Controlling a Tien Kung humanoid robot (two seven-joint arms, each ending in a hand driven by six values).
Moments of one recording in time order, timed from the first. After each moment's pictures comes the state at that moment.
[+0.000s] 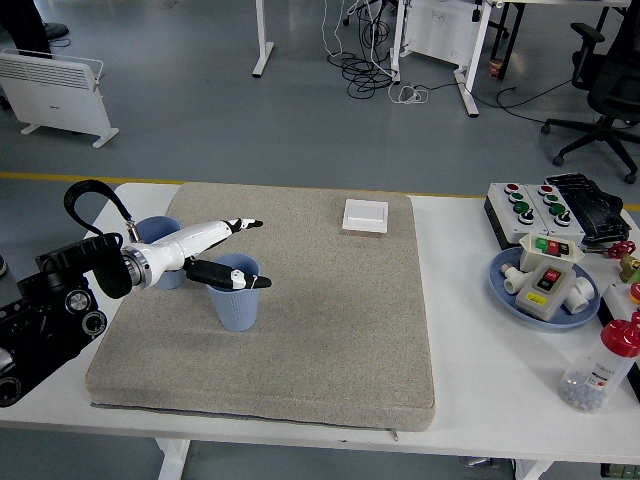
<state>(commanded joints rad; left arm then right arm) -0.81 0.52 -0.75 -1.21 1.56 -0.29 0.14 0.11 -0.14 1.15 0.18 -0.67 -0.12 -0.27</state>
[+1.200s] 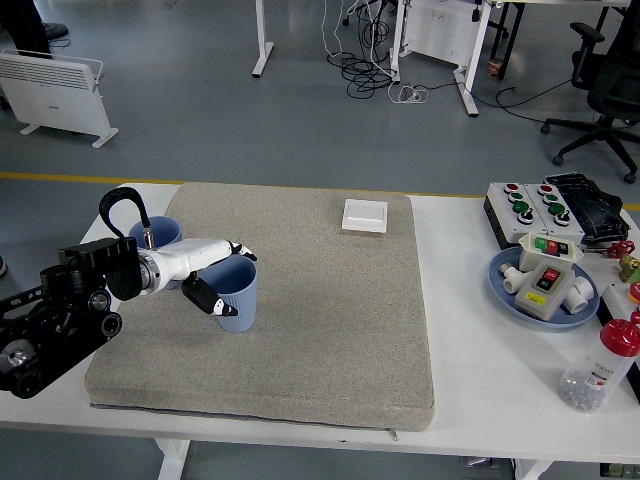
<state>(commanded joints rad) -0.89 0.50 -0.63 -1.09 1.64 -0.31 0.11 0.11 -0.14 1.16 0.18 -0.67 -0.13 -0.27</state>
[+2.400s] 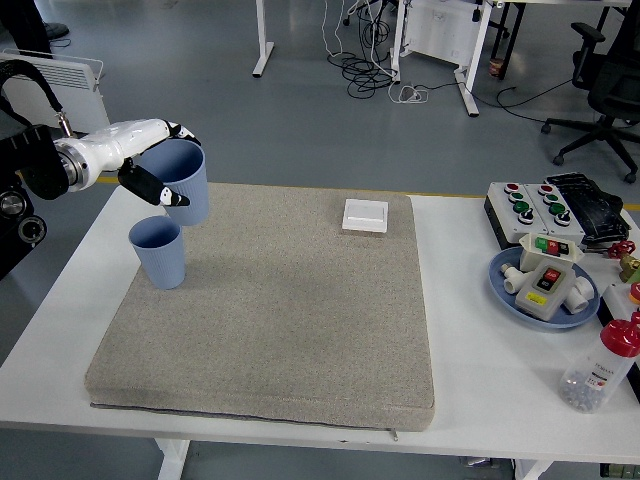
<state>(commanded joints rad) -1.01 0.65 -0.86 -1.16 1.65 -0.39 0.22 0.11 -0.14 1.16 0.18 -0.66 -0.13 -0.27</state>
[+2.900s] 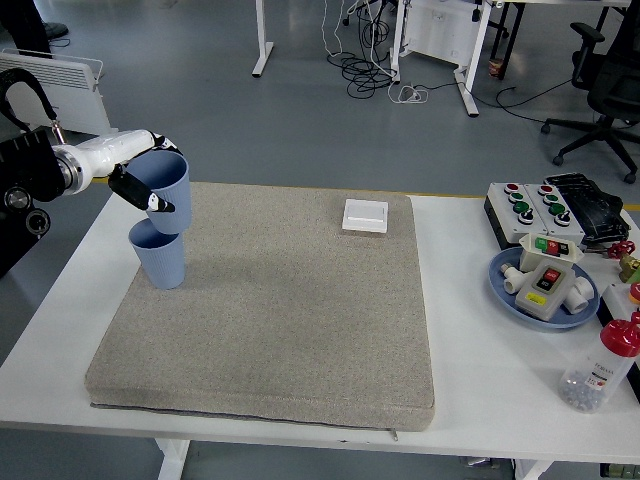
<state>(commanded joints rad) -1.05 0.62 -0.81 -1.00 1.63 -0.39 0.19 0.11 -0.14 1.15 0.18 -0.66 -0.13 -0.27</state>
